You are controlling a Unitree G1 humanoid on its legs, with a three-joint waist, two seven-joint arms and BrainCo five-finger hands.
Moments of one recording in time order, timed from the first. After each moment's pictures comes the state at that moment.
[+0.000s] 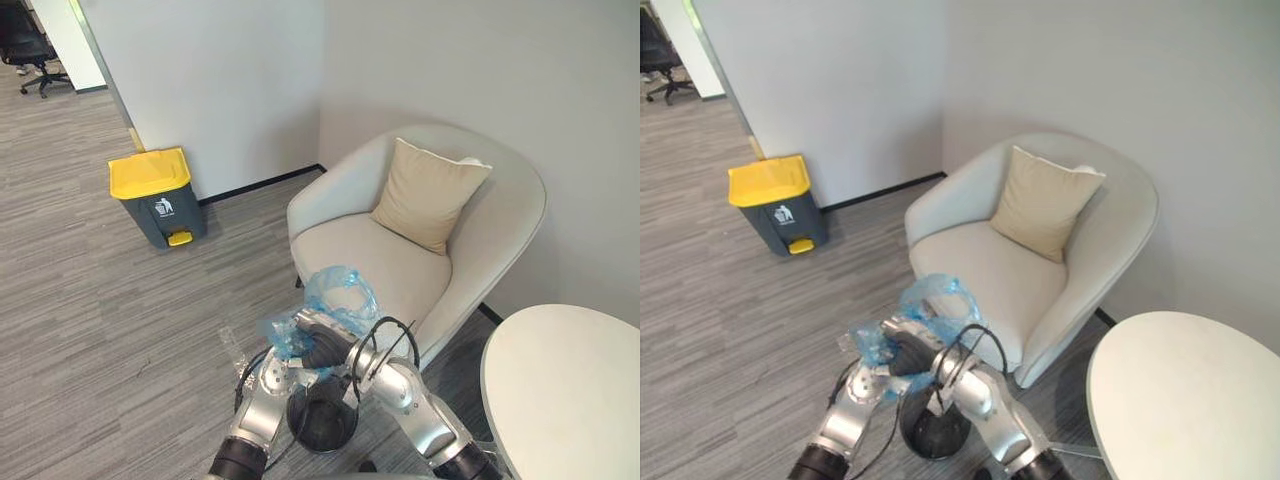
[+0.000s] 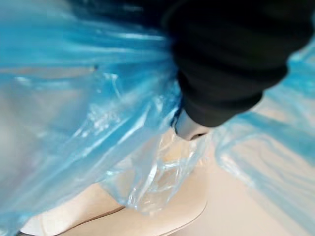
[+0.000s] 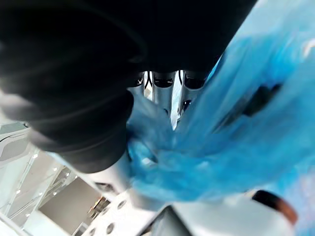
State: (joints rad) left arm -0.02 -0.02 -0.22 0.24 0.30 -0.07 -0.02; right arm -0.02 -0.13 0.50 -0.09 -0.55 -0.26 0.25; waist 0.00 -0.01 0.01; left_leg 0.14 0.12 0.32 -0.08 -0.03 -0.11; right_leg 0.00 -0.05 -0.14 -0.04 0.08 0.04
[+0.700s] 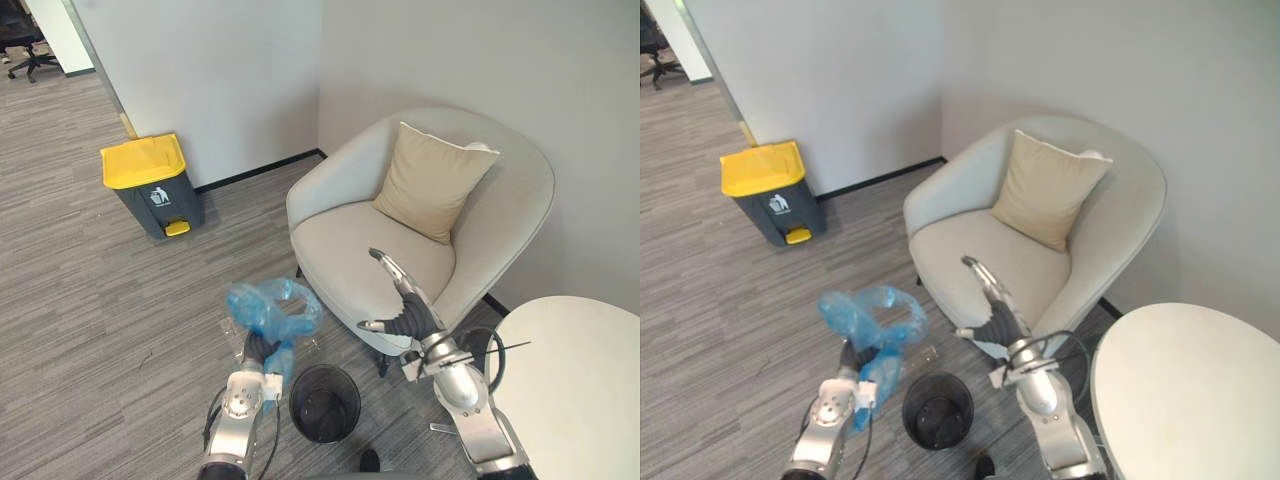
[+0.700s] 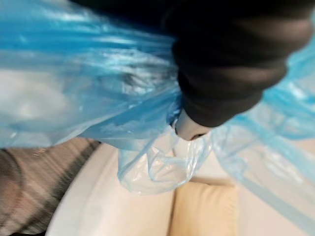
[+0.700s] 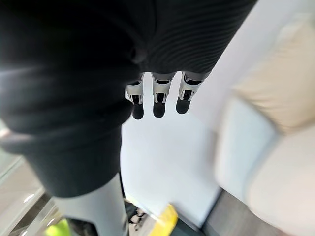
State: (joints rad) left arm 0.10 0.00 -0.02 0.39 0.08 -0.12 0.09; right arm 0.14 -0.18 0.12 0.01 -0.31 -0.27 0.05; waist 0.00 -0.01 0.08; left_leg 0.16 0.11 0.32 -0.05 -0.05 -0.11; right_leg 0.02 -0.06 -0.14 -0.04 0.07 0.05
